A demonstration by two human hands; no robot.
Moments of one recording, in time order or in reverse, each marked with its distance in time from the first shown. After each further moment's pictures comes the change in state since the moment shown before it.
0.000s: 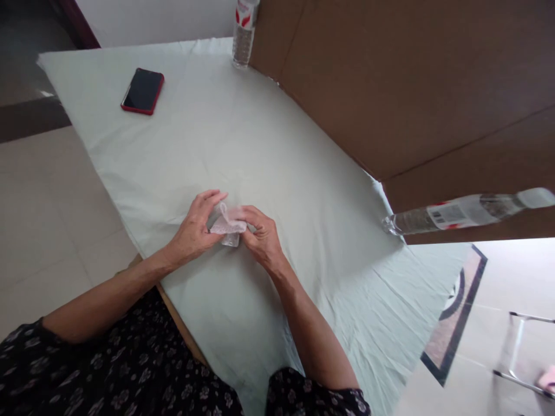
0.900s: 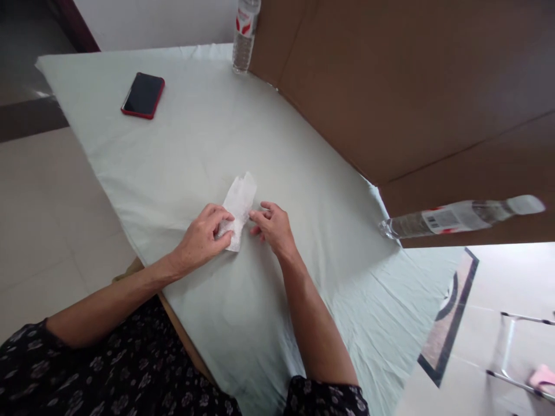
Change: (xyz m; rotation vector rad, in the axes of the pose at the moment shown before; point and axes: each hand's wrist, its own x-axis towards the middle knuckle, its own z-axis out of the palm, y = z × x) left_hand 0.003 0.014 0.004 -0.009 -0.032 -0.060; right_hand 0.027 0.009 -0.017 0.188 0.182 0.718
